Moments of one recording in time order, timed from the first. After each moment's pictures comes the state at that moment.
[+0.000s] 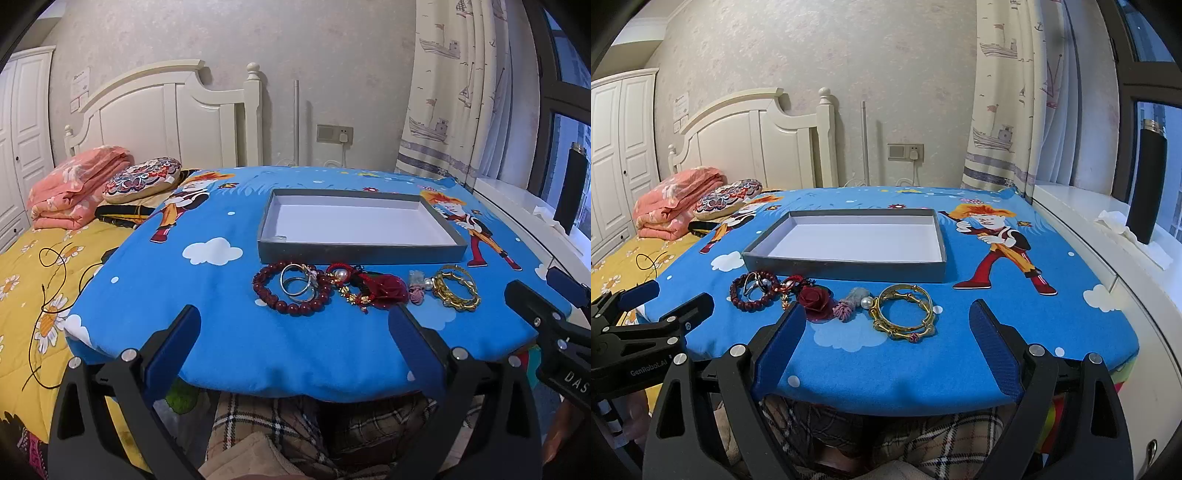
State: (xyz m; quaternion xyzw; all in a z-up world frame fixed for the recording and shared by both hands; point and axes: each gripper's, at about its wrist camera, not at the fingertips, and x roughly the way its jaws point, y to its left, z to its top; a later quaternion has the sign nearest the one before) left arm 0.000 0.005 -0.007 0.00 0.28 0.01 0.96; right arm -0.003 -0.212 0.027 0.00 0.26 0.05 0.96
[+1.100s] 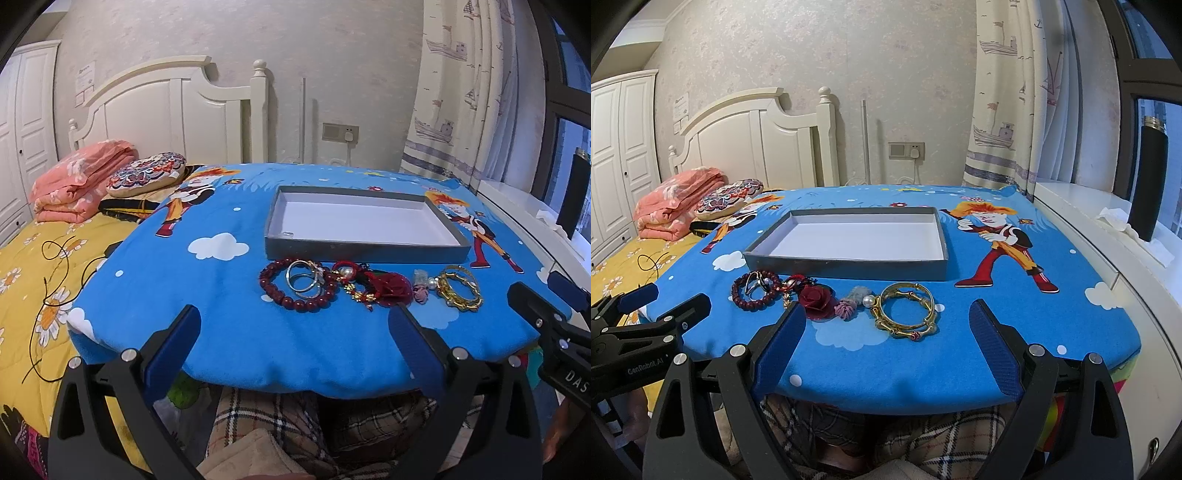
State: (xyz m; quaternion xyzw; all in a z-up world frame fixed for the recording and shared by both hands) left arm -0.004 0.011 -0.005 -0.01 0.28 0.02 0.96; right arm -0.003 -0.213 0.027 0.00 0.26 0.06 0.96
